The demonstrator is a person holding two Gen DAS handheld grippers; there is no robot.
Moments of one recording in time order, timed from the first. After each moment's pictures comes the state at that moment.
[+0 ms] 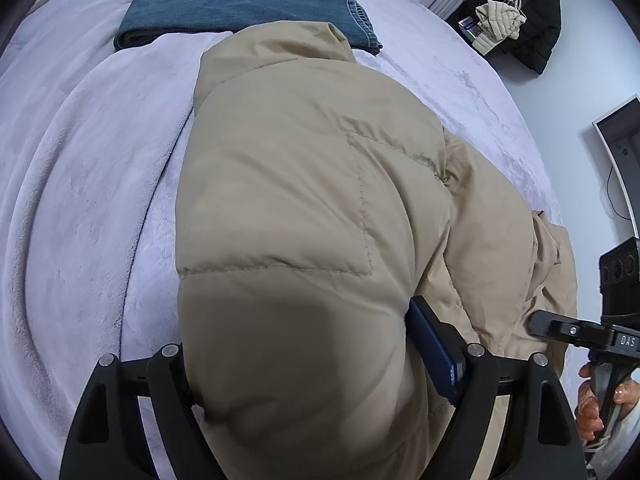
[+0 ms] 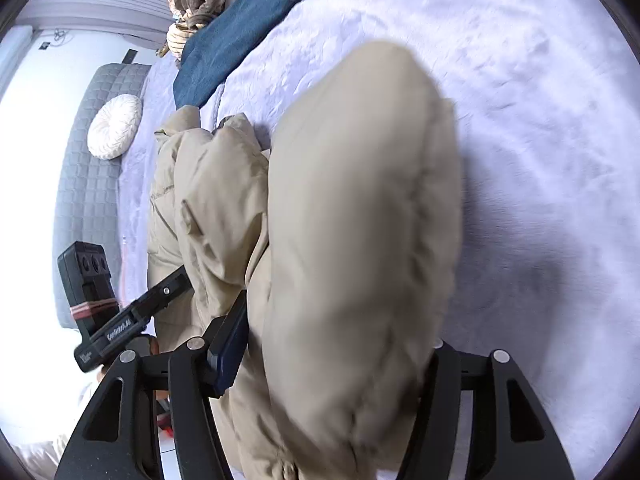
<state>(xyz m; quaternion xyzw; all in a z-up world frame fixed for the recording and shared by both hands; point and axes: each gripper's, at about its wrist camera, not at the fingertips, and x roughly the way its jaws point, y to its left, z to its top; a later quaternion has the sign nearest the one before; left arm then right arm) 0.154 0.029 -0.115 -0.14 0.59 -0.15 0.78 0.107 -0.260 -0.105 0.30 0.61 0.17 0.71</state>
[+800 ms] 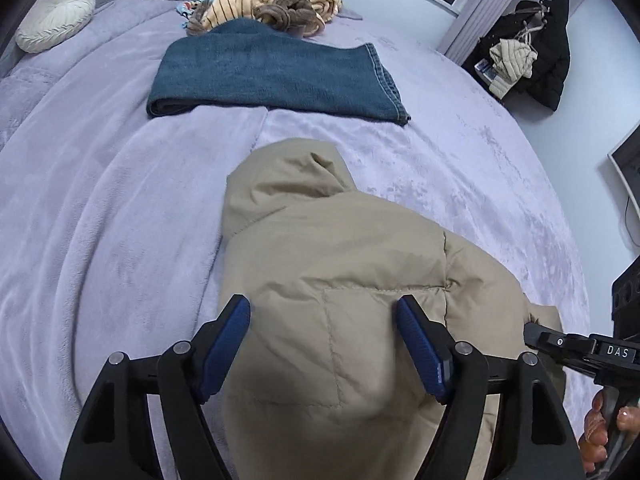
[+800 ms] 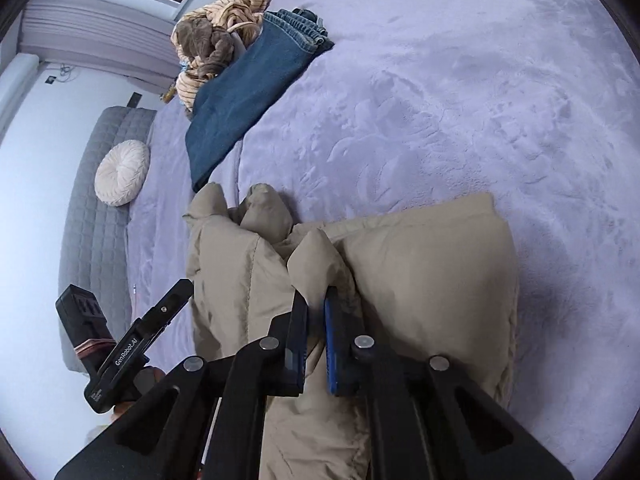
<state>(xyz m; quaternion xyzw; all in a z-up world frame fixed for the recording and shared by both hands) 0.185 0.043 -0.088 -0.11 0.52 -0.10 0.84 0.127 -0.288 -0.080 0.34 0.55 0.13 0.75</state>
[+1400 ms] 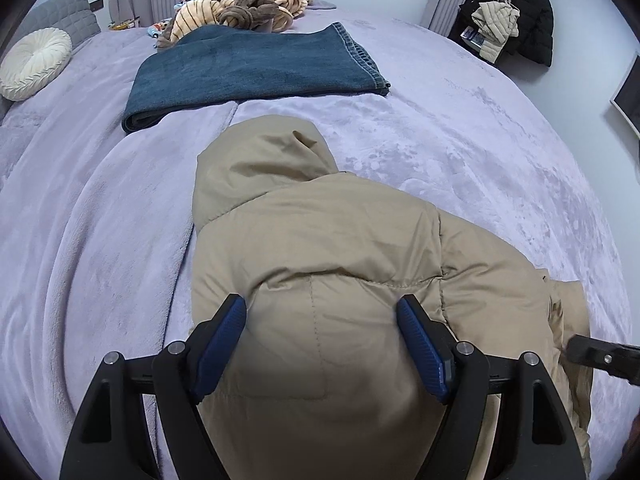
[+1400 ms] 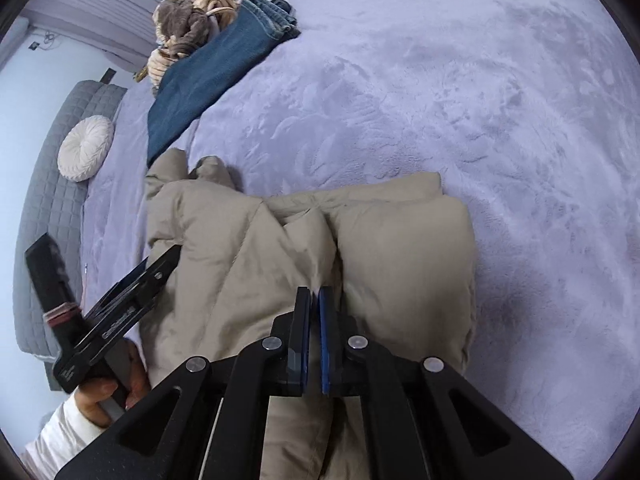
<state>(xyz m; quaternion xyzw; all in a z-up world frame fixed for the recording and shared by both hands) 0.173 -0.005 -0.104 -0.03 0.51 -0.09 0.85 0.095 -0.289 -0.085 0.25 0.57 0.10 0.77</state>
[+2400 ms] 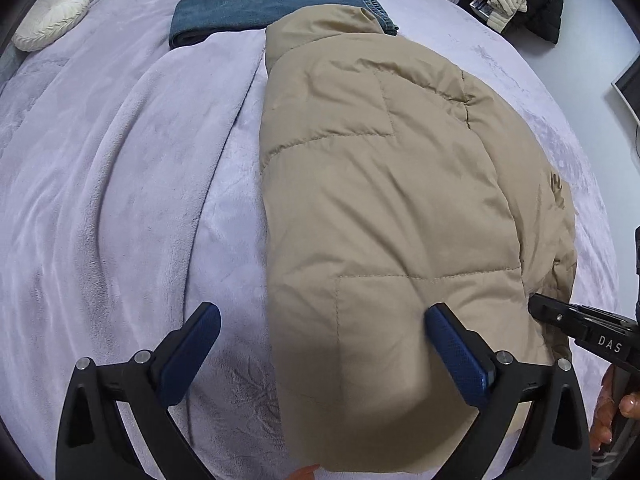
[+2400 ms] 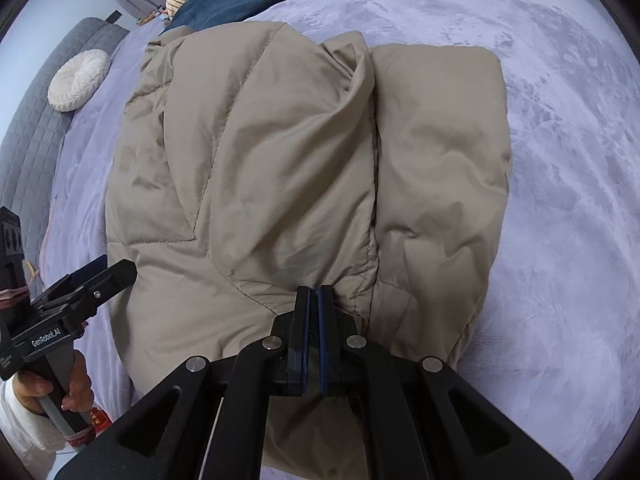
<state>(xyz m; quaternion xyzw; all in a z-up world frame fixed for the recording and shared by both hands) 0.054 0.029 -0.101 -0.04 0.59 -0.09 0.80 0.005 -0.245 -0.106 0.17 0.61 0.09 0.77</state>
